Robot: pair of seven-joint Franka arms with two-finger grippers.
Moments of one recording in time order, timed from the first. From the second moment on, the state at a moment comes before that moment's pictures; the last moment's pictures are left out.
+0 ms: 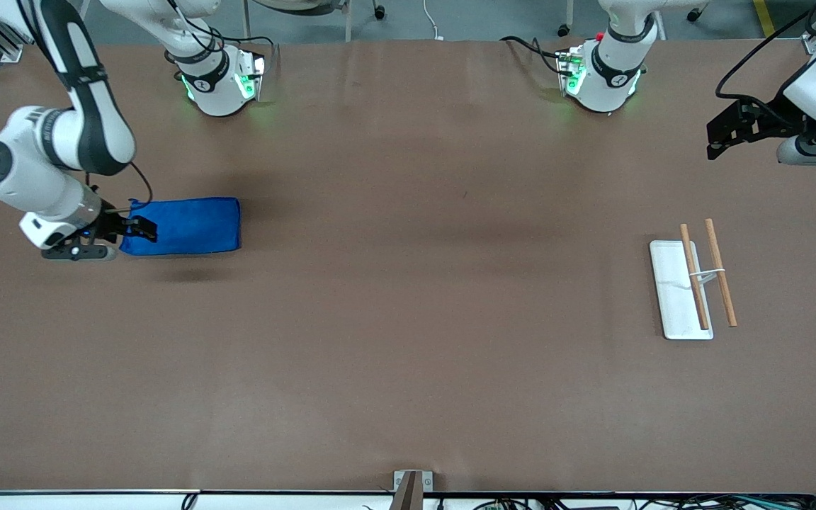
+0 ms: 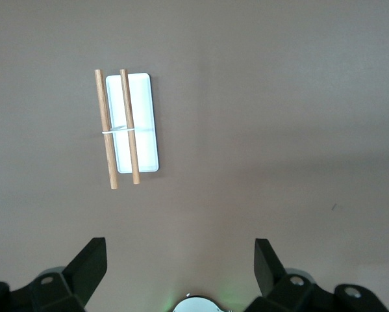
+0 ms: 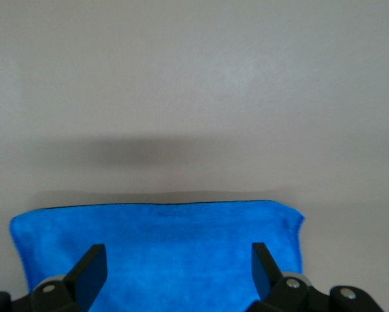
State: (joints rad) left arm 0.06 -0.04 -0.20 -1.51 0.02 1.43 -0.04; right arm -0.04 0.11 -0.11 -2.43 0.00 2.51 -0.17
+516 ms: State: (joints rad) left arm 0.06 -0.04 -0.20 -1.51 0.02 1.43 -0.04; right arm -0.02 0.25 -0.10 -2.55 0.00 2.75 -0.17
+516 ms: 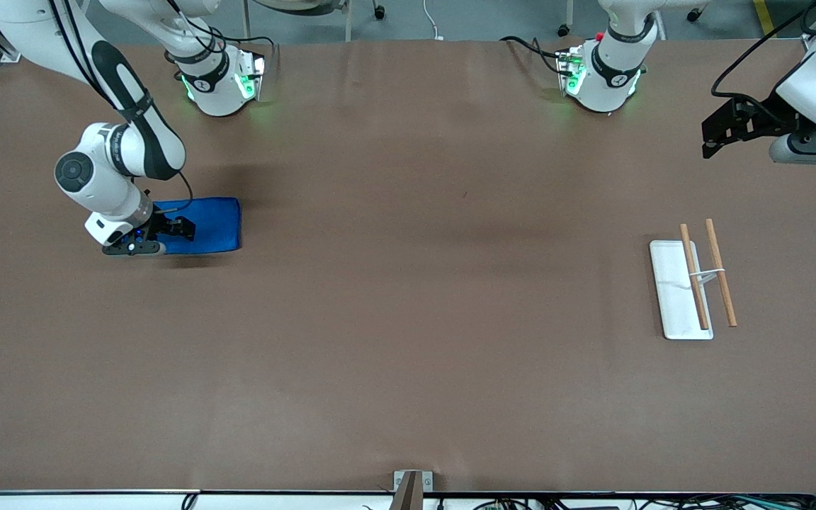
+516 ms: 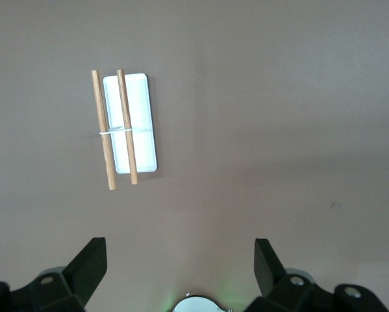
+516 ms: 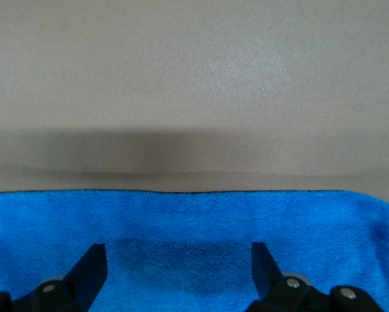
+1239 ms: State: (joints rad) left arm 0.06 -0.04 -0.22 -1.50 0.02 1.39 -0.04; right arm -0.02 0.25 -0.11 -2.58 0.00 2.70 -0.17
